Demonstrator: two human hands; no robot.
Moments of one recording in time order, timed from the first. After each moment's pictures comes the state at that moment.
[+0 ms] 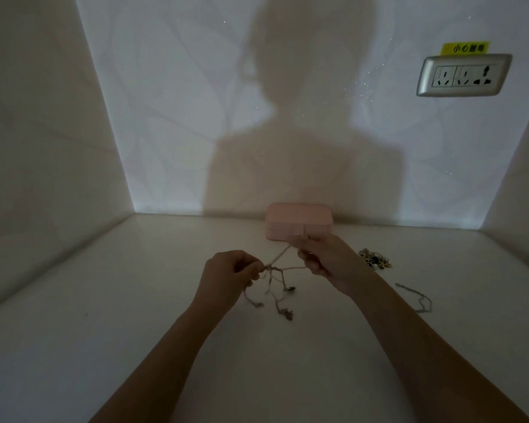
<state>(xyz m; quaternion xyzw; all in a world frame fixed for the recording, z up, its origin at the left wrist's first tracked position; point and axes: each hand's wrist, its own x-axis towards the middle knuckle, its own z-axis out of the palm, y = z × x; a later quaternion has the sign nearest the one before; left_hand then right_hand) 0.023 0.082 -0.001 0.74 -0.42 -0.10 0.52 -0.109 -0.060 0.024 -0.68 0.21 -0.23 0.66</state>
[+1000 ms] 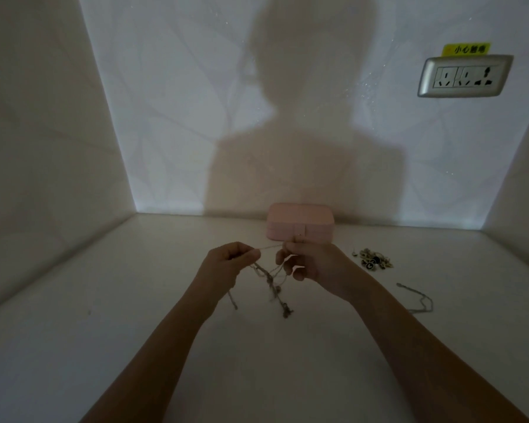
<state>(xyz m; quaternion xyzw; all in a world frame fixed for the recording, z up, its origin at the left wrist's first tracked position) 0.024 0.090 0.016 0.69 -0.36 -0.22 0.58 -0.102 -0.052 0.017 -0.67 0.11 -0.18 0.71</state>
